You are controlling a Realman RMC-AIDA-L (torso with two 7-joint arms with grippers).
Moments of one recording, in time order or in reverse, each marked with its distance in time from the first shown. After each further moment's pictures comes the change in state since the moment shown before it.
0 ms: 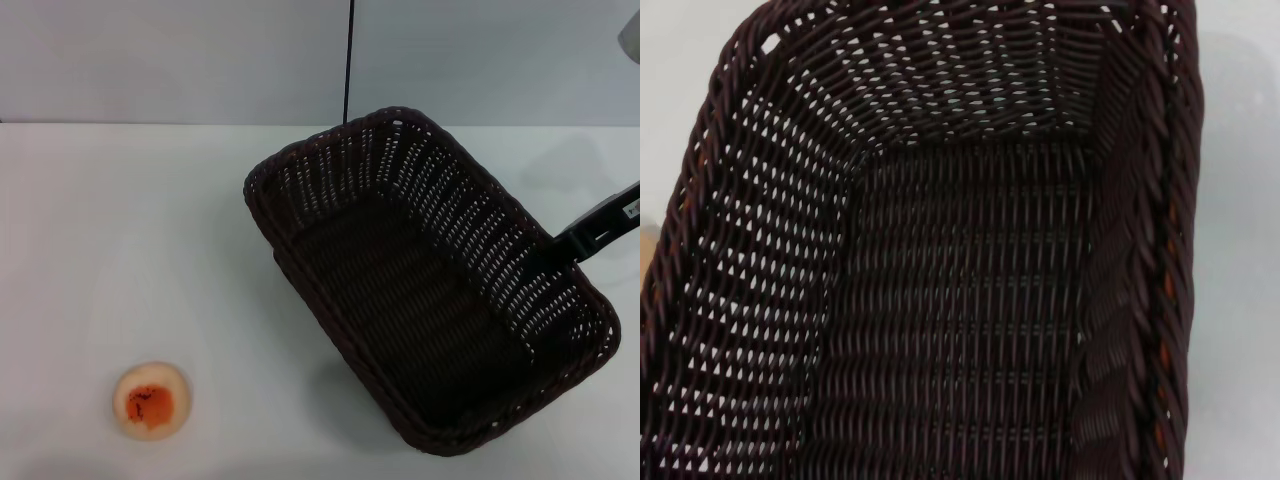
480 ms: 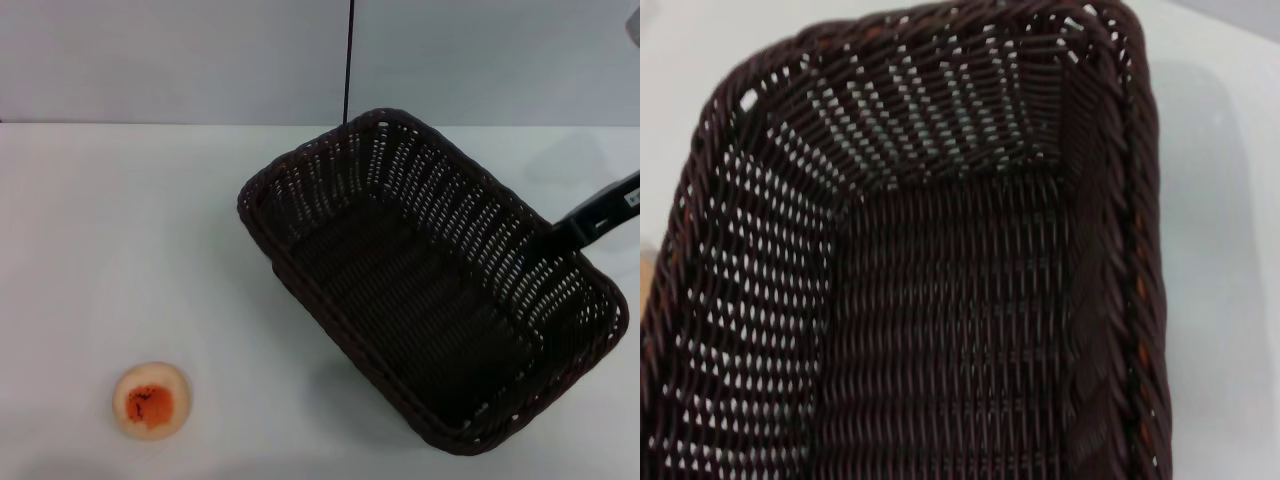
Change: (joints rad) left arm -0.016 0.000 0.000 -0.002 0.000 -0.011 0.000; right arm 0.002 -0.007 0.013 -0.002 0.016 0.013 -0.010
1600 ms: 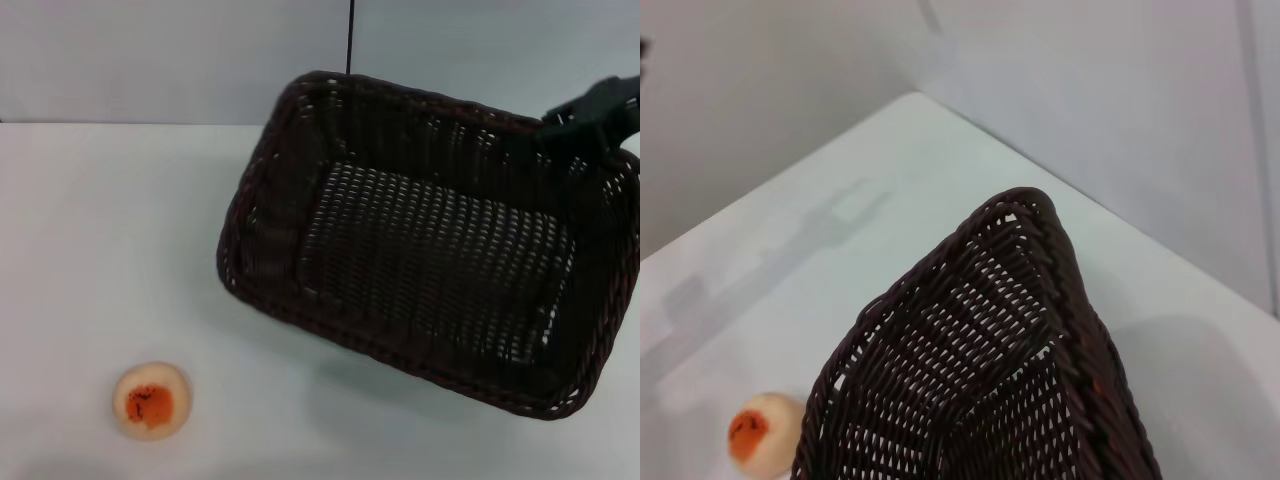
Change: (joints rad) left arm -0.024 0.002 -0.006 0.000 -0.004 -0.012 0.000; right arm 0.024 -0.121 0.103 0.089 0.360 -0.052 -0.332
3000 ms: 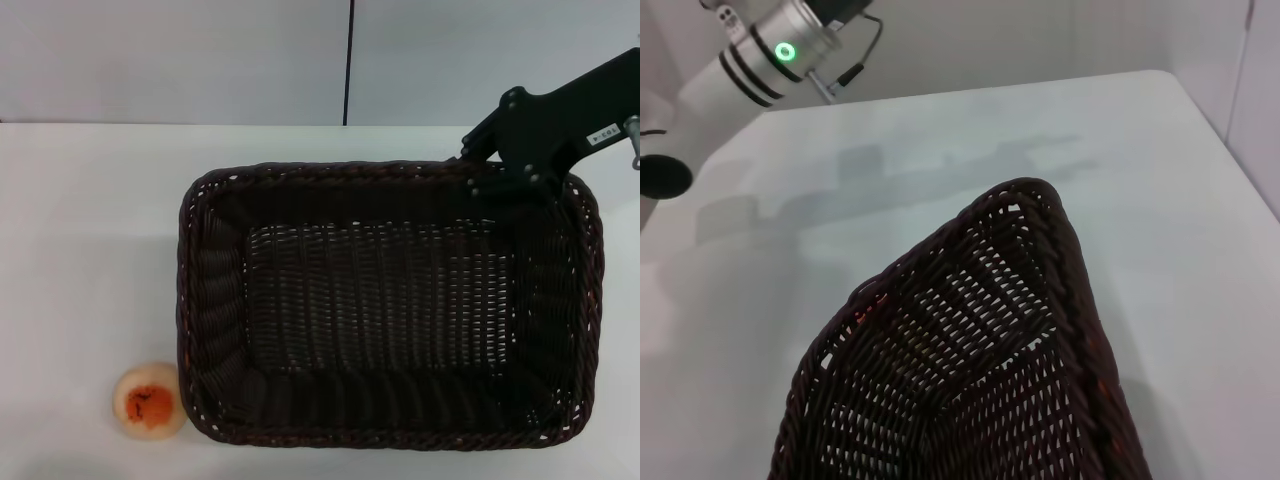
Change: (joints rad) left arm 0.013 -0.005 0.007 -0.026 0.006 -0.016 0.013; right arm 0.069 0.040 -0.171 0.006 0.048 -0.028 -0.323
